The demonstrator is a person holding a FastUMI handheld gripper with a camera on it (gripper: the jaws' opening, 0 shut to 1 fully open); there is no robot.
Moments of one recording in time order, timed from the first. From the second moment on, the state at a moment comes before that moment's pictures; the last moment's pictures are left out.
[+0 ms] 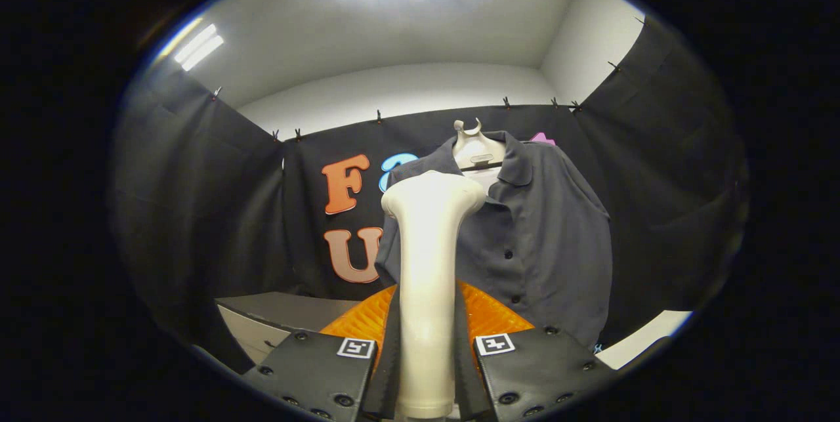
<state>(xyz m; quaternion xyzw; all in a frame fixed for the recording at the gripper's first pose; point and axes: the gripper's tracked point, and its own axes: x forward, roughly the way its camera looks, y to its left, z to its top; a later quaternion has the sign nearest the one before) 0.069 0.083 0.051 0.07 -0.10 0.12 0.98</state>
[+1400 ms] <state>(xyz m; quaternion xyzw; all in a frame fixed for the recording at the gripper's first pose) 0.162 0.090 -0.039 0.02 -0.02 0.11 0.99</state>
